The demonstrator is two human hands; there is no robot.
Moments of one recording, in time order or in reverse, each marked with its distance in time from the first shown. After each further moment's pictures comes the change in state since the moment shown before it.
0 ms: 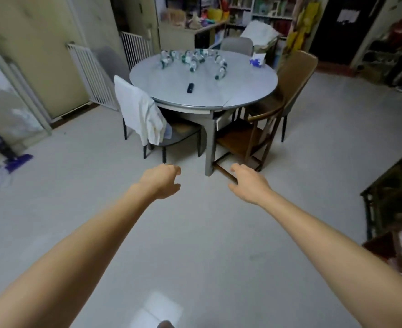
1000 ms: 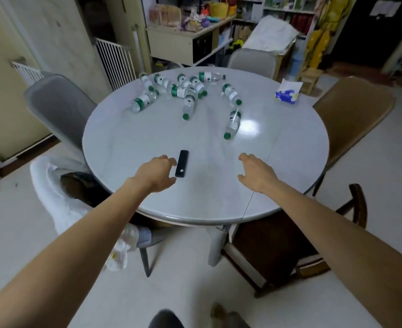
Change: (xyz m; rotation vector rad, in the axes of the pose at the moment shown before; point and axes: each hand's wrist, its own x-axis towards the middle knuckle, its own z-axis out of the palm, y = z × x) left_hand 0.817 -0.168 -0.181 -0.009 0.004 -0.026; right_hand 0.854 0.125 -0.101 -0.036 -0.053 0.017
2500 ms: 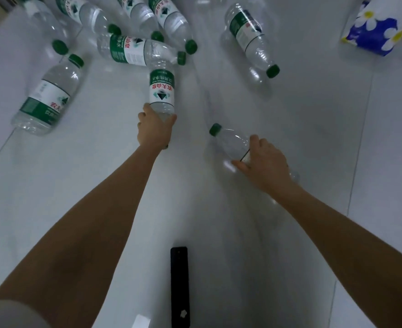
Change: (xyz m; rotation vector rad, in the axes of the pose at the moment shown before) left_hand 0.633 -0.090 0.070 -0.674 0.068 -0.495; right_hand 0.501 0.077 0.093 -0.058 -0.048 0.212
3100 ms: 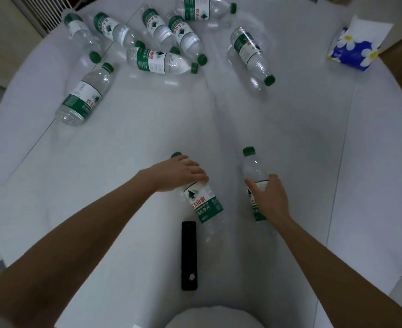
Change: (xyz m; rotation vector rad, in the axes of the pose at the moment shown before) left_hand -0.115 -0.054 -0.054 0.949 -0.629 1.275; right_hand -0.112 -0.009 0.027 0.683 -0.006 0.503
